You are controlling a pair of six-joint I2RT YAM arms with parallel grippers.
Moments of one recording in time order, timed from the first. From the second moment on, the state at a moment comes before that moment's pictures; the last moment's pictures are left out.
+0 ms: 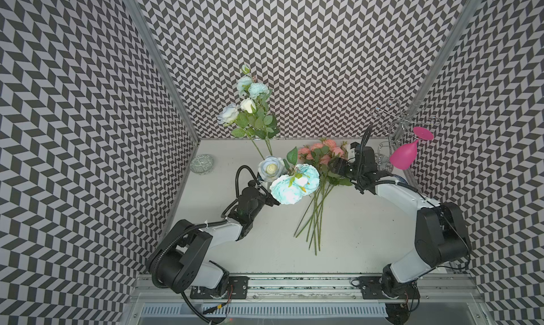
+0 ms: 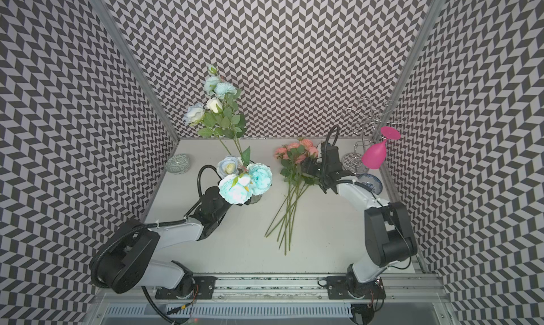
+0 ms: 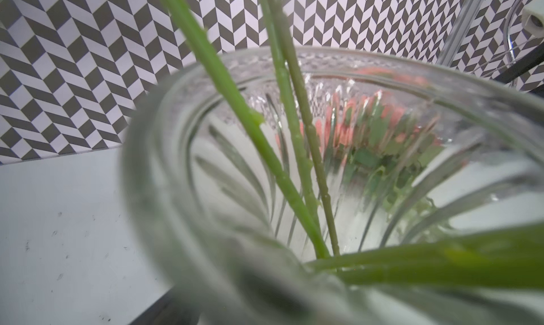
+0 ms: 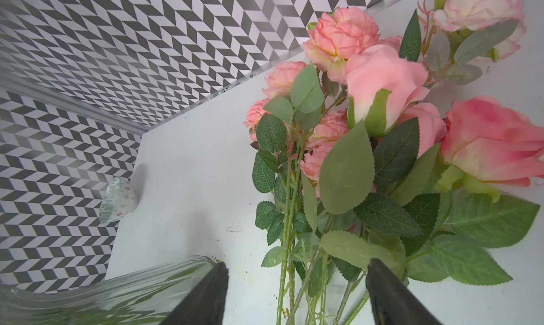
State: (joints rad) left arm -0.50 1.39 0.43 0.72 -0.07 -0.08; right arm 0.23 1.59 1.07 -0.10 -0.22 0.55
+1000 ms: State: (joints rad) left arm 0.00 1.25 0.43 0.40 -0.28 -0.34; right arm 0.02 1.46 0.81 0.09 0.19 0.44
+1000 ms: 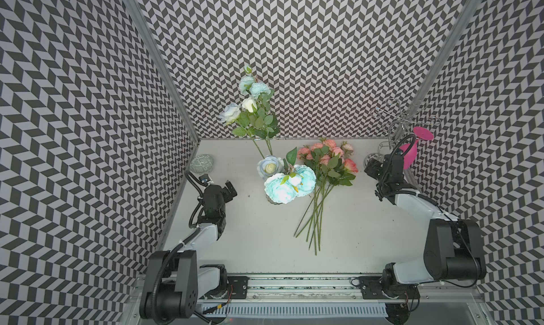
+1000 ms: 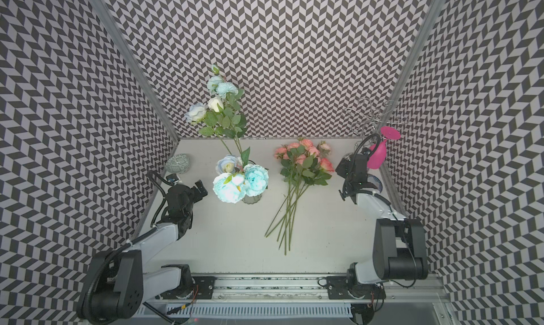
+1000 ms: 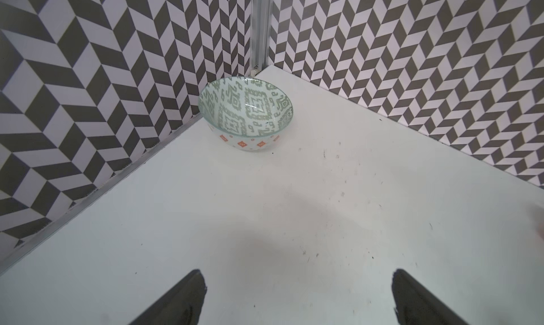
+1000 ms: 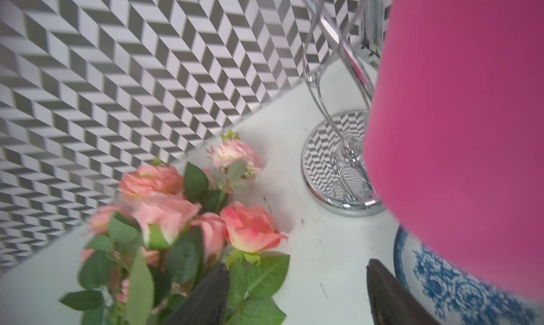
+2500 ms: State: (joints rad) left arm -0.07 1.56 0.22 1.29 -0.23 -0.03; right arm 0.09 1.57 0.21 1.33 0.26 0.05
